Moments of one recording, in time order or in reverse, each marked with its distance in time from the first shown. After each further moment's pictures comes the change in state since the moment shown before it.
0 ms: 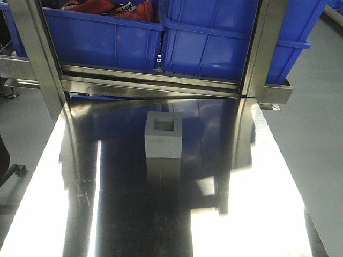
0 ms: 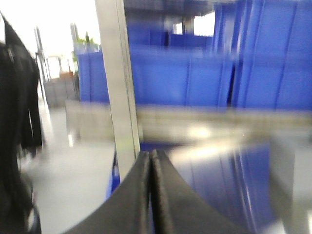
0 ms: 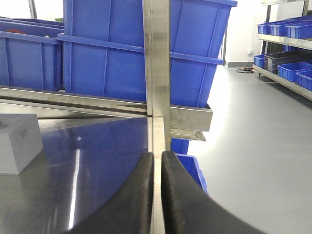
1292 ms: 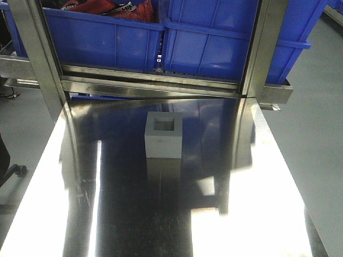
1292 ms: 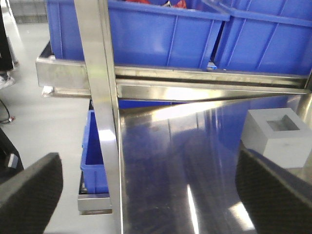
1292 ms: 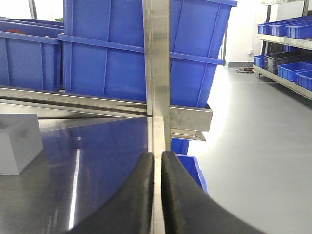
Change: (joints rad) left arm 0.000 0.525 -0.488 -0.095 0.365 0.041; right arm 0.000 0.000 0.000 0.000 0.000 0.000
